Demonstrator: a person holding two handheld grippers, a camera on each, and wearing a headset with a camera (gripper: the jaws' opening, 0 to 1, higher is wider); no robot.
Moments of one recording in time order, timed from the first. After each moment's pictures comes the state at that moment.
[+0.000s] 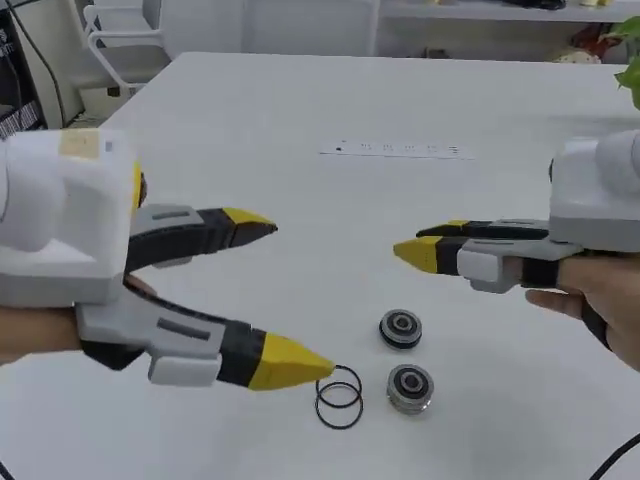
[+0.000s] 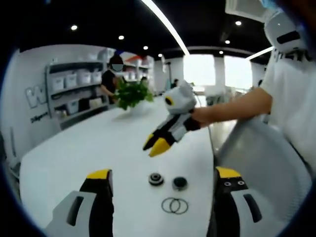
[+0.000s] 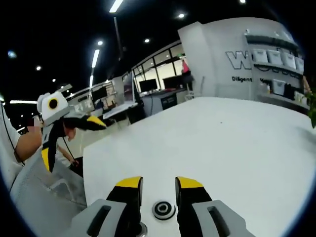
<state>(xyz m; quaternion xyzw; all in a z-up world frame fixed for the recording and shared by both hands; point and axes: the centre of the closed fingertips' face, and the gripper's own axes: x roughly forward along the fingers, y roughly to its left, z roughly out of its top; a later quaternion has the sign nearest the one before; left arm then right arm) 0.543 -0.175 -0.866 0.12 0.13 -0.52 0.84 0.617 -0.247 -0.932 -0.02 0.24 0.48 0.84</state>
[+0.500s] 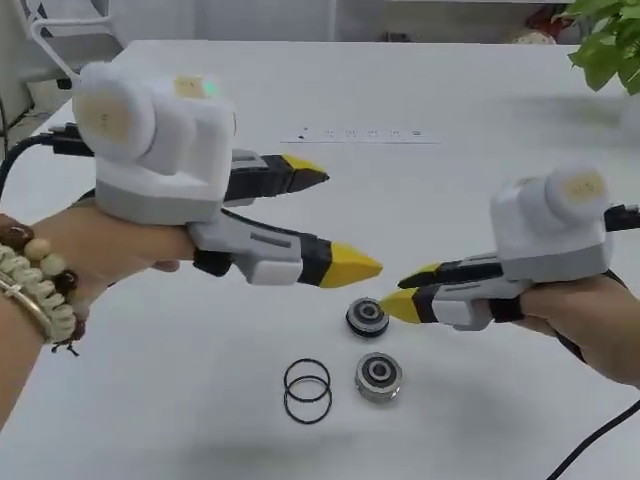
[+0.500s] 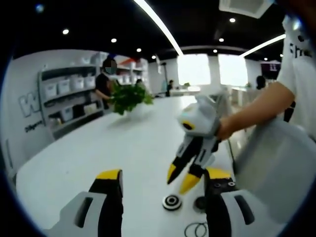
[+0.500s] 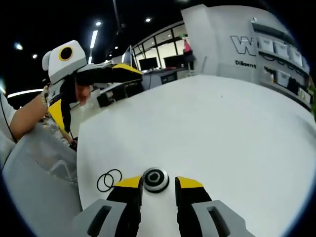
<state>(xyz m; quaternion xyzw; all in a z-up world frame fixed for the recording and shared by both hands) 0.611 -0.240 -0.885 0.13 0.12 -0.54 0.83 0.606 -0.264 -0.992 -0.06 0.31 0.49 0.81</state>
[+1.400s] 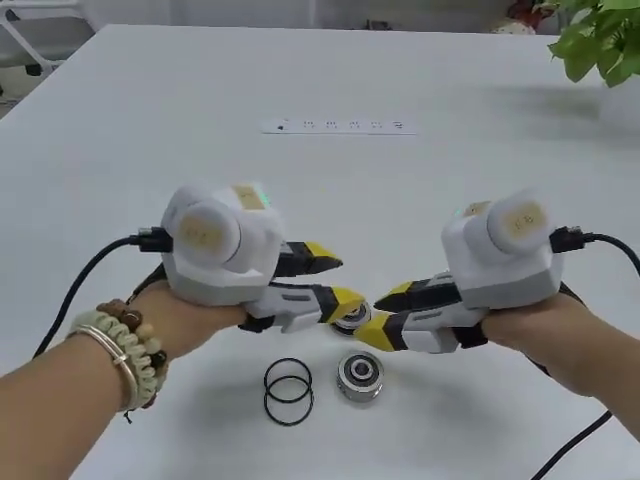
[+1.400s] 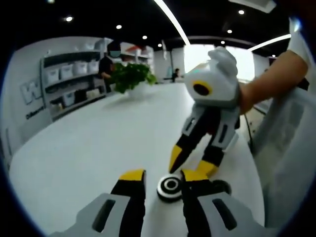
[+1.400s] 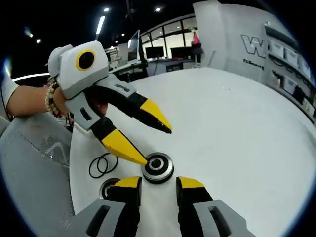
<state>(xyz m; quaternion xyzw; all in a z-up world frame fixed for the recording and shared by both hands) 0.619 -0.256 -0.982 0.14 0.17 -0.51 0.83 0.603 -0.261 -1.023 -0.12 0.33 0.50 0.80</state>
